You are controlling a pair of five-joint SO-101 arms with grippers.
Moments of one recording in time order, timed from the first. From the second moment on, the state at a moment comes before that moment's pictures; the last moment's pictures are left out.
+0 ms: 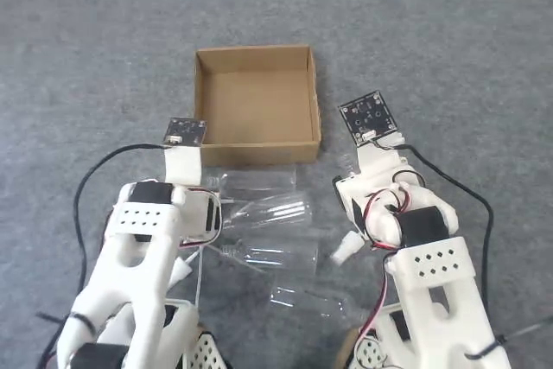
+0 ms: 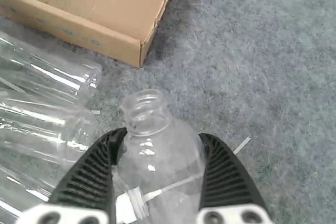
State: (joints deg) left arm -2.1 -30.7 61.7 64.7 4.8; right arm -16.6 -51.1 55.1 56.4 10.2
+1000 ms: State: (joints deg) left arm 0.2 -30.7 61.8 63.9 4.4; right arm -16.6 -51.1 55.1 56.4 10.2
